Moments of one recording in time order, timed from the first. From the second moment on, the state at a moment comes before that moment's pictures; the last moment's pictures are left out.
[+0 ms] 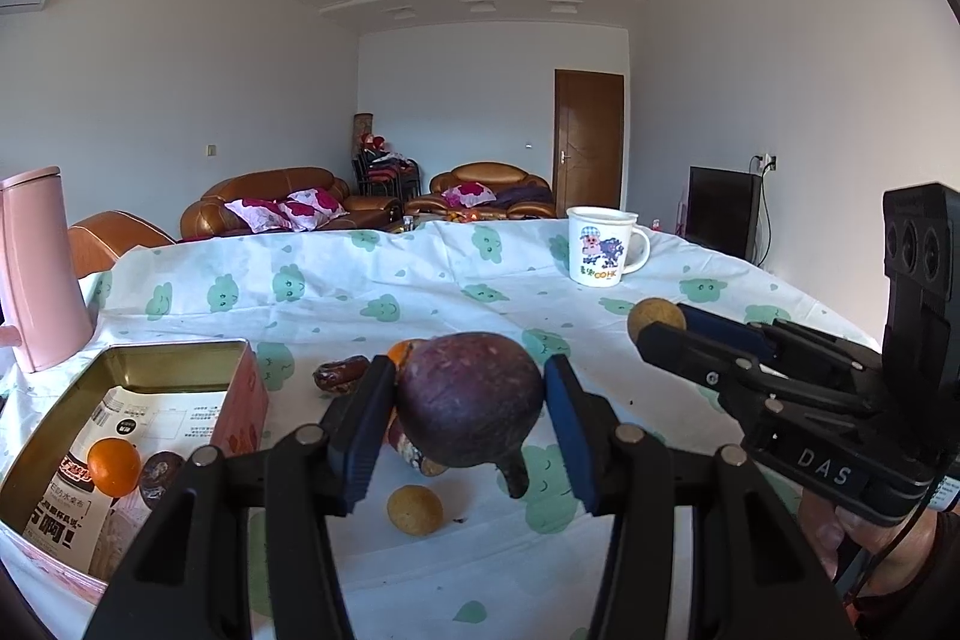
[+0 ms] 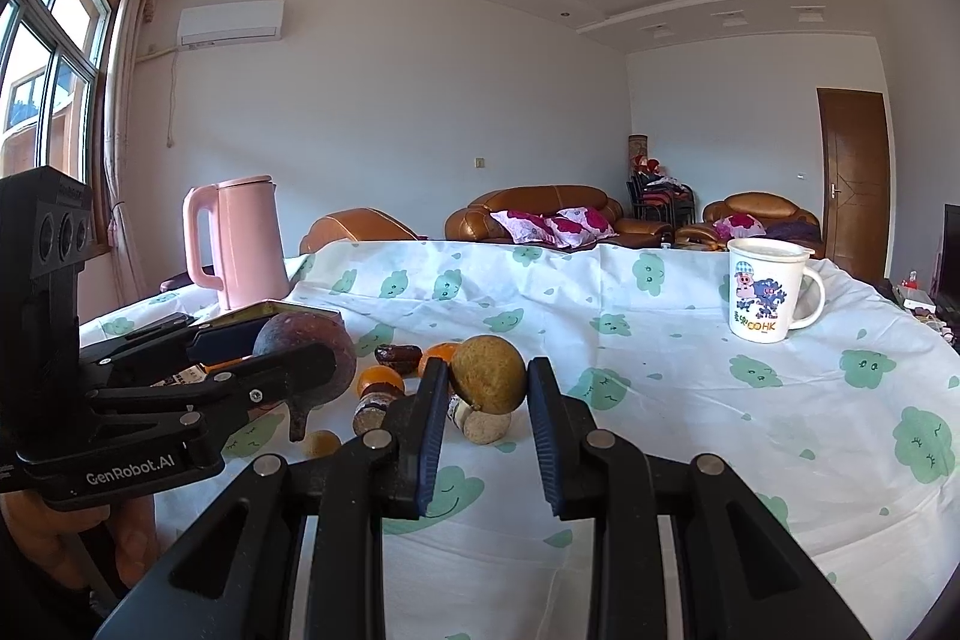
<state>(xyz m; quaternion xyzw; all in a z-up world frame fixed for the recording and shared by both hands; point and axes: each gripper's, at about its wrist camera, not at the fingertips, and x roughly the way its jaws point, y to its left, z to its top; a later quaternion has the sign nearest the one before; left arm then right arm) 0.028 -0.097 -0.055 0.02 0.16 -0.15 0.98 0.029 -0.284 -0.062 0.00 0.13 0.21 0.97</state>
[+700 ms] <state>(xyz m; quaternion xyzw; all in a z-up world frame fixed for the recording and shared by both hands) 0.018 -0.015 -0.028 -0.02 0.17 -0.05 0.98 0.042 -0.185 -0.001 -0.05 0.12 0.31 0.94</state>
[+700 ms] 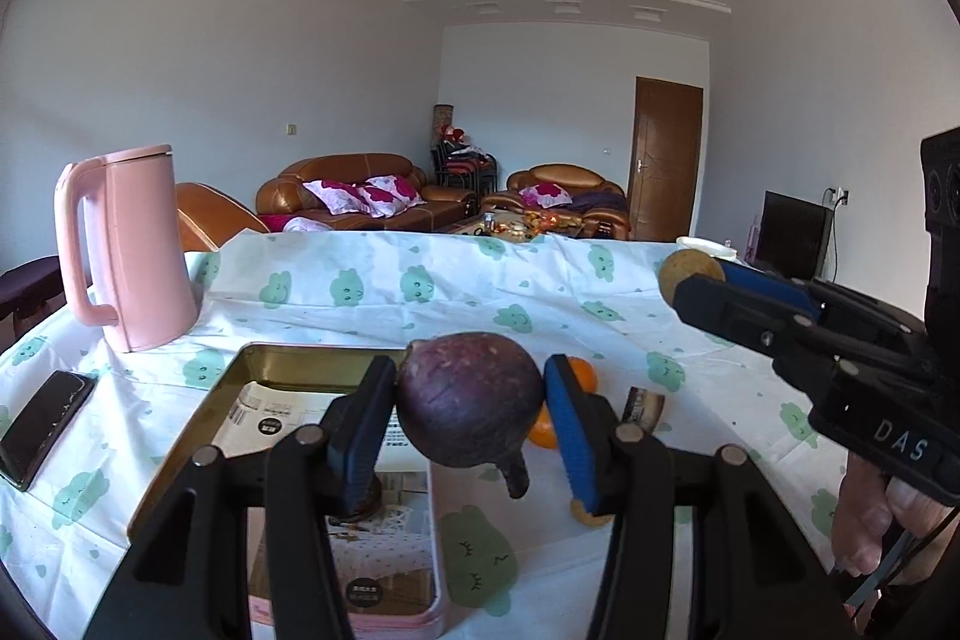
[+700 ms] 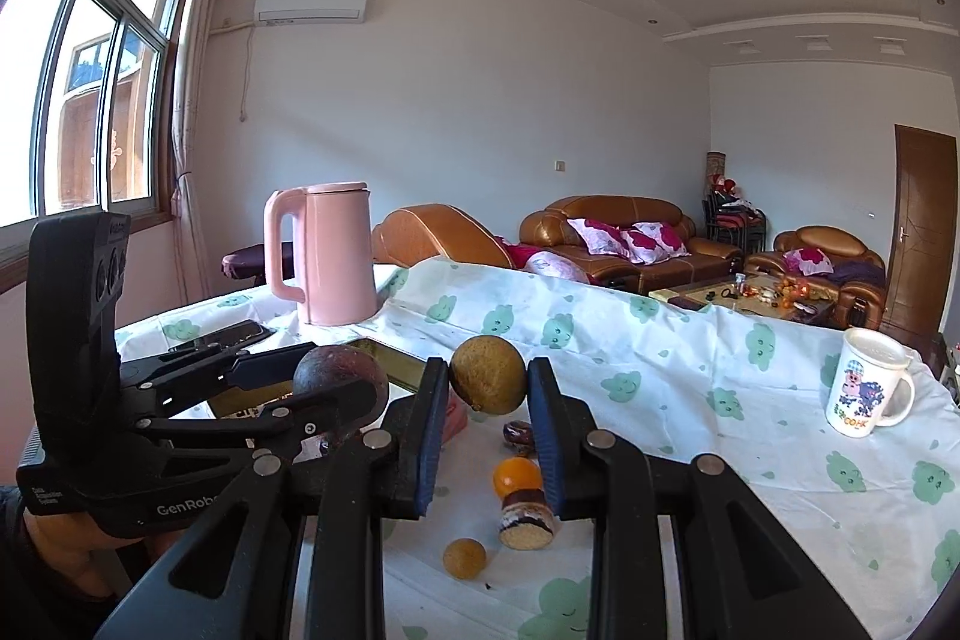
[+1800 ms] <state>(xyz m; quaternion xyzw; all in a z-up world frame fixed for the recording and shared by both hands) 0.037 0.088 -0.052 -0.05 0.25 0.04 0.97 0.064 -0.053 -0.050 -0.11 0.23 0.39 0.88</state>
